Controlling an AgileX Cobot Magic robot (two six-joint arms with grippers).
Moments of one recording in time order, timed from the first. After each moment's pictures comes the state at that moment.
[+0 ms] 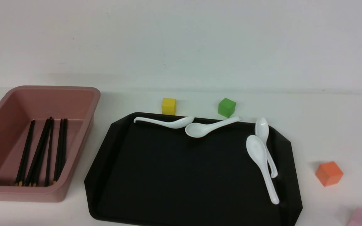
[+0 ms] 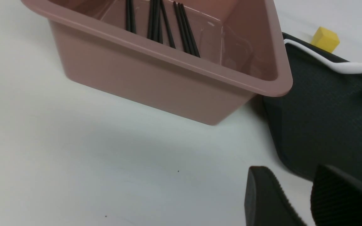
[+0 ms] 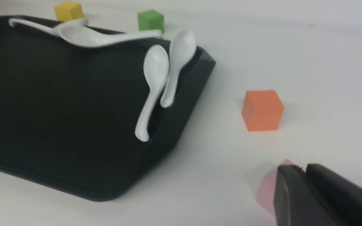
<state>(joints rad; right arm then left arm) 0.14 -0.01 0.02 0.01 0.35 0.01 -0.06 -0.01 0.03 0.00 0.39 -0.39</state>
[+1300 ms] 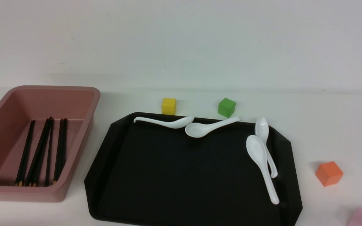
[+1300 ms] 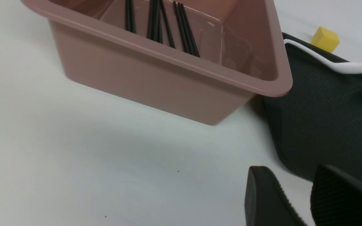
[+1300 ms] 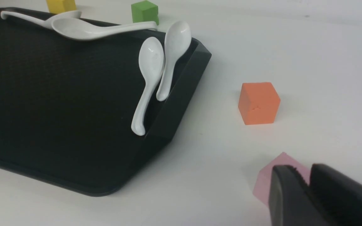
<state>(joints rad) 0.13 -0.01 0.02 0.01 0.36 0.01 -0.06 -0.01 0.03 0.00 0.39 -0.39</state>
